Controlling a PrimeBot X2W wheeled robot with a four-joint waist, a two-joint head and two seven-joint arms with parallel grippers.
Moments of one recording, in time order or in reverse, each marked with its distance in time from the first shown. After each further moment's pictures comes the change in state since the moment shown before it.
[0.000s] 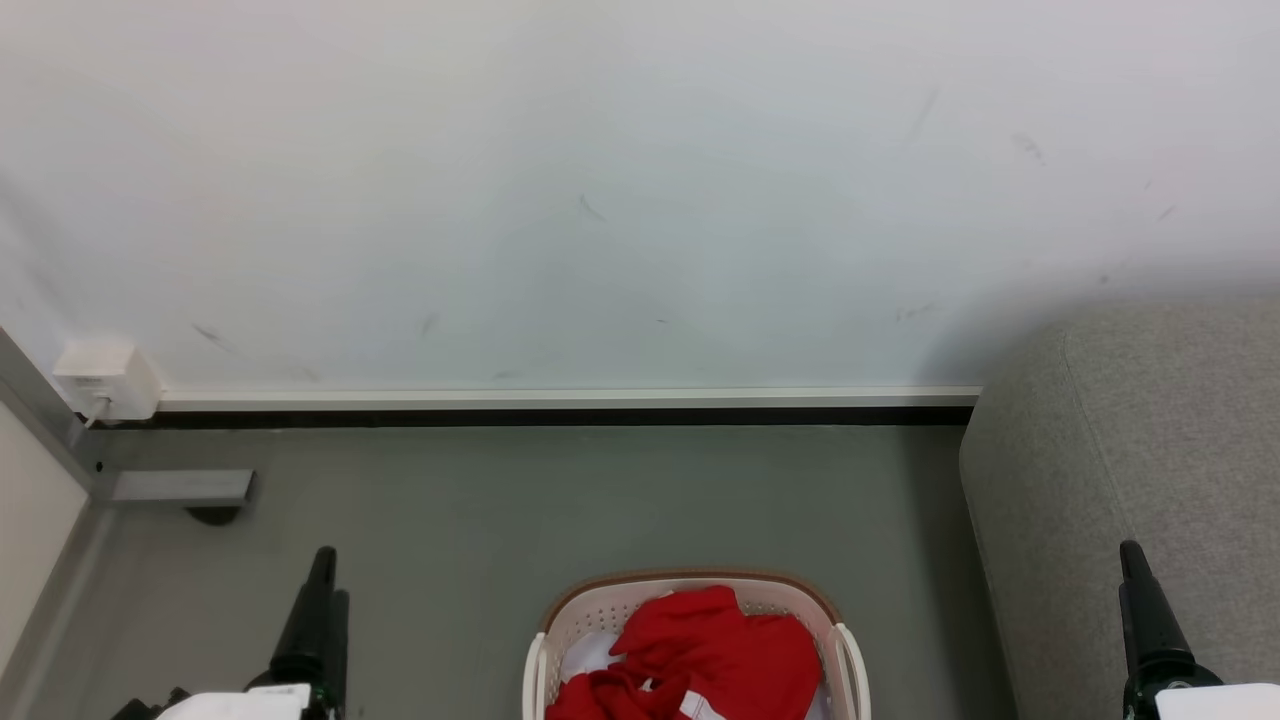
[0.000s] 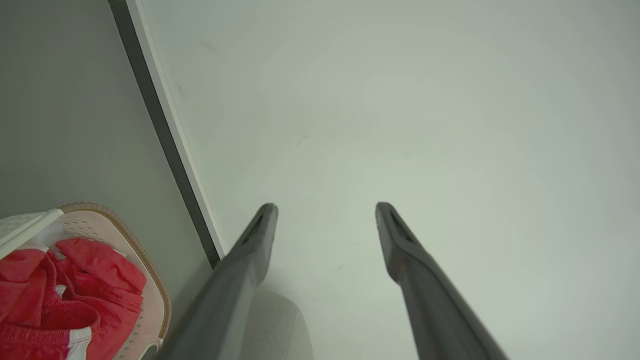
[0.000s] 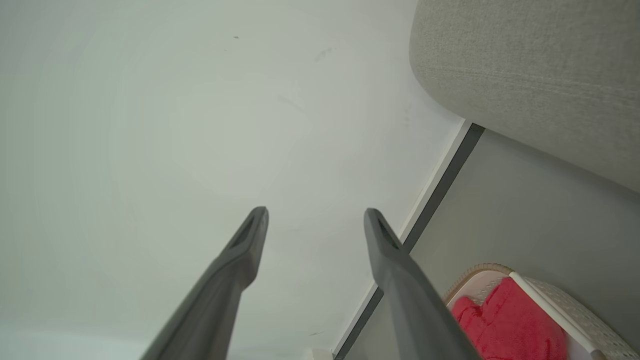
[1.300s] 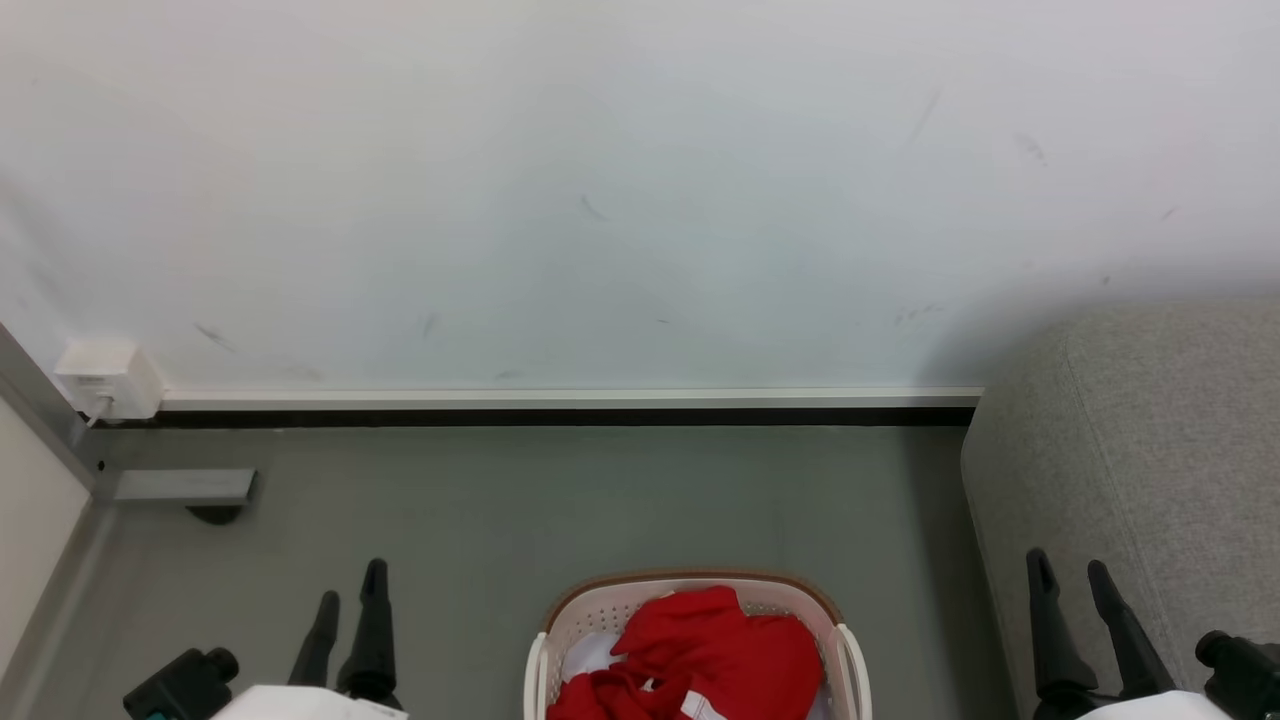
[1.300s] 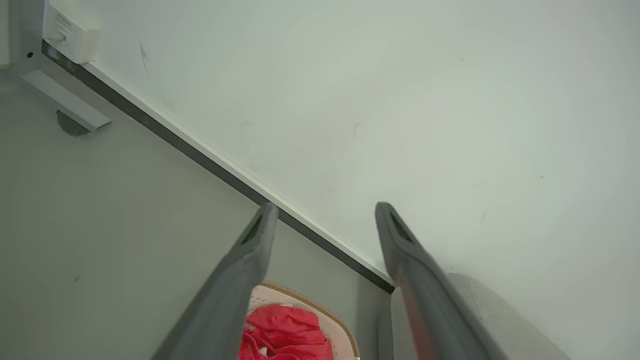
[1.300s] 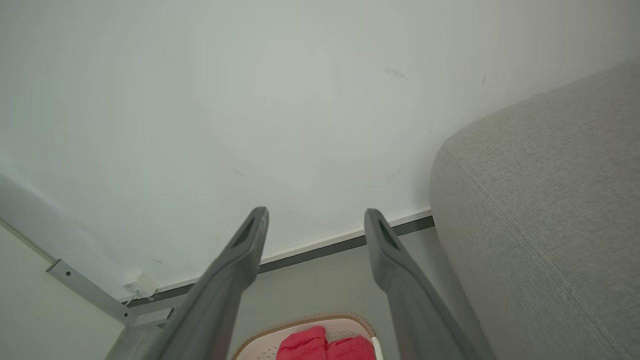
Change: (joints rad) left arm 0.025 0.003 -0.074 -0.035 0.773 0.082 -0.139; right arm 0.039 -0.002 0.102 -0.062 -0.852 0.000 -0.141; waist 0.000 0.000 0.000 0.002
